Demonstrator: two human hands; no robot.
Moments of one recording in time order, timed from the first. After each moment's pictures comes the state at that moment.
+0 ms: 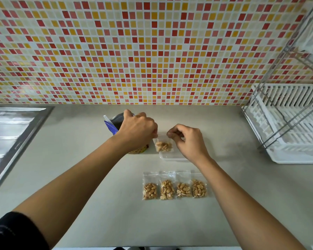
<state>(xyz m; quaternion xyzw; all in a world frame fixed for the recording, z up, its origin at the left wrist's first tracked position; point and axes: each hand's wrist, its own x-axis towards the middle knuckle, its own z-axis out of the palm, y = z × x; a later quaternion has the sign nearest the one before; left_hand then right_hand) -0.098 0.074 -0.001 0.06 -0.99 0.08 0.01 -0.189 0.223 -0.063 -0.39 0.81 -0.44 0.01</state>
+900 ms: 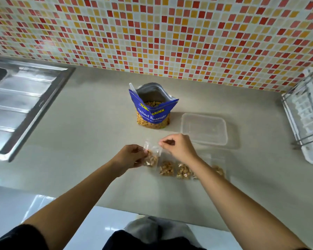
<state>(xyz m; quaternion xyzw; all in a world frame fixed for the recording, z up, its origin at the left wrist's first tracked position) 0.016 0.050 -0.159 0.42 -0.59 -0.68 -0.05 -0.132 0.172 -0.155 -0.36 0.81 -0.39 0.24</state>
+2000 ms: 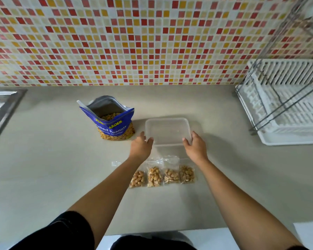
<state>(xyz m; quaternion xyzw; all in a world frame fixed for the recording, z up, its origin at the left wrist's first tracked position) -0.129 0.120 -0.155 0.38 -0.83 -0.42 -0.01 -0.235 0.278 -0.183 -0.11 0.92 -0.32 0.17</state>
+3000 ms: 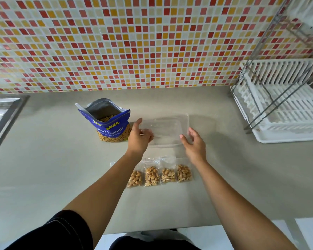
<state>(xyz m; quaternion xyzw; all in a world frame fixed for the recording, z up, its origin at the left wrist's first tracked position) -0.135 0.129 -0.128 0.37 -0.63 -0.67 0.13 -0.221 0.290 -0.169 -0.07 0.83 -0.53 0.14</state>
